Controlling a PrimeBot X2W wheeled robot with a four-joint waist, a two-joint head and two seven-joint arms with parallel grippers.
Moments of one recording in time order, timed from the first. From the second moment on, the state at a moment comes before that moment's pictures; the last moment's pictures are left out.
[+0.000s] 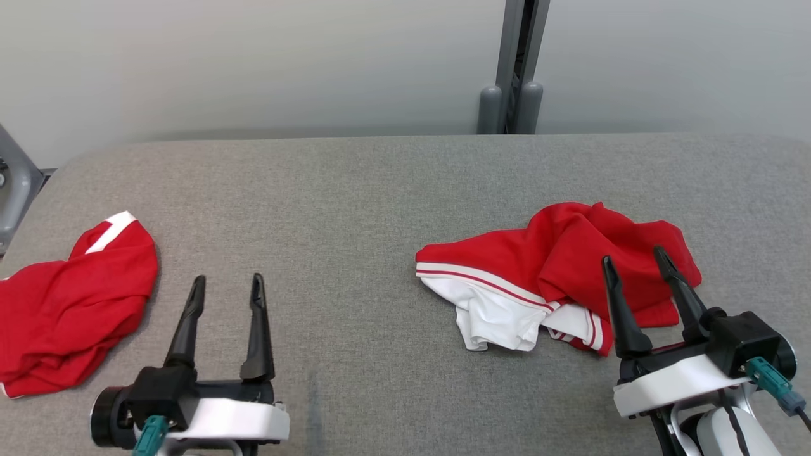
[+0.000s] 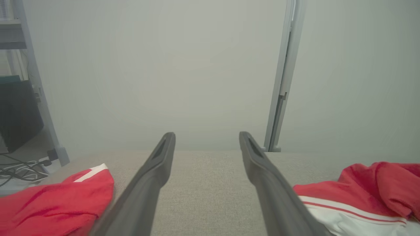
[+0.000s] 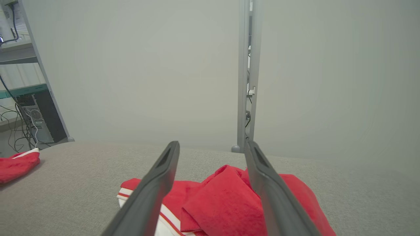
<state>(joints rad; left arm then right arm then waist) -0.01 0.06 -0.16 0.04 -0.19 0.14 -0.26 -0.15 -0.10 0.14 0.19 0.19 0.13 -0.26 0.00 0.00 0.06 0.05</state>
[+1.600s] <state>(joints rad) -0.07 0.05 -0.22 0.02 -0.27 0.13 -0.26 -0.34 -0.21 0.56 0.58 0.18 0.13 -0.18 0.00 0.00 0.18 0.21</state>
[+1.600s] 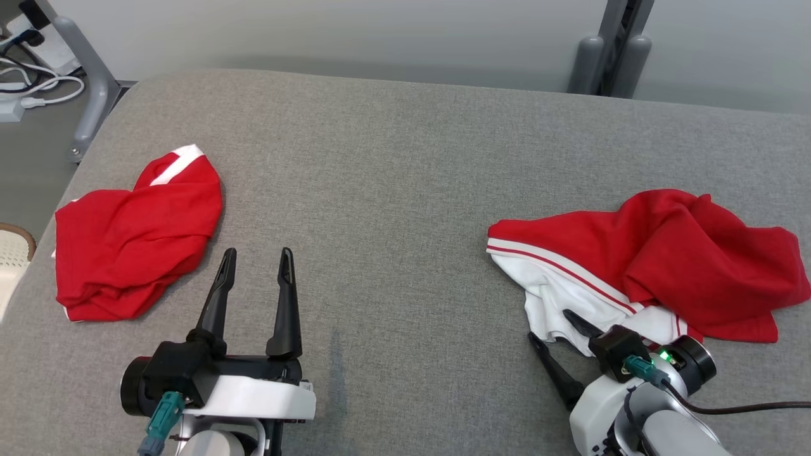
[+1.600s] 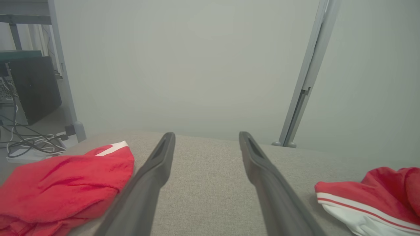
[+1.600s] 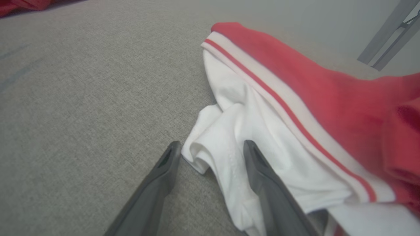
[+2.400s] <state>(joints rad) -0.06 0.05 -0.23 0.03 -0.27 0.15 -0.26 -0.70 -0.11 0.75 0.42 0.43 0.13 -0.17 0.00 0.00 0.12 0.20</state>
